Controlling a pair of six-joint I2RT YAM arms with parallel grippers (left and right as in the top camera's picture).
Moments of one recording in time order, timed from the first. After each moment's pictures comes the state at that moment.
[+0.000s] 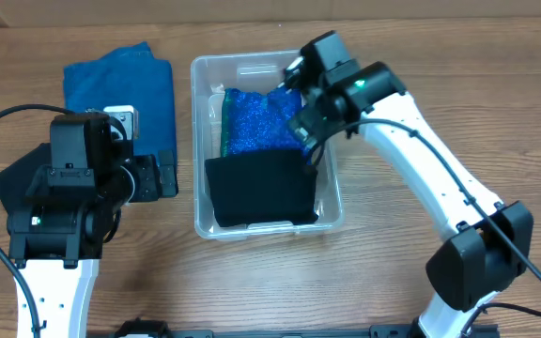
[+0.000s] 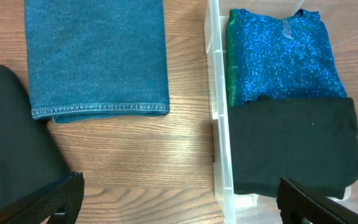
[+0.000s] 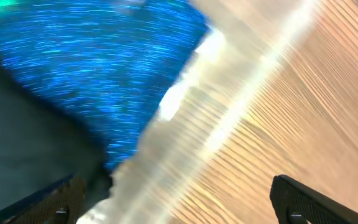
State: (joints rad) left arm -0.03 1.12 1.30 -1.12 0.02 -0.10; right arm 0.46 1.88 1.77 -1.05 0.12 -0.25
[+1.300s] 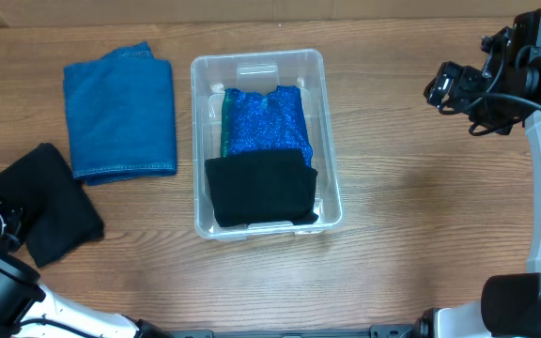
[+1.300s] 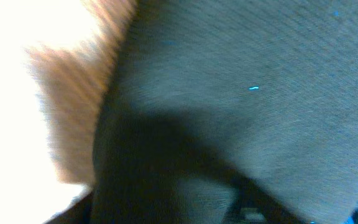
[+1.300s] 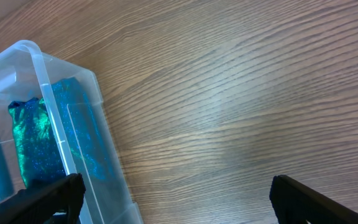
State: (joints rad) left arm 0.98 2.04 1.36 -0.83 0.40 -0.07; right arm -0.15 1.65 1.77 -1.25 -0.22 0.23
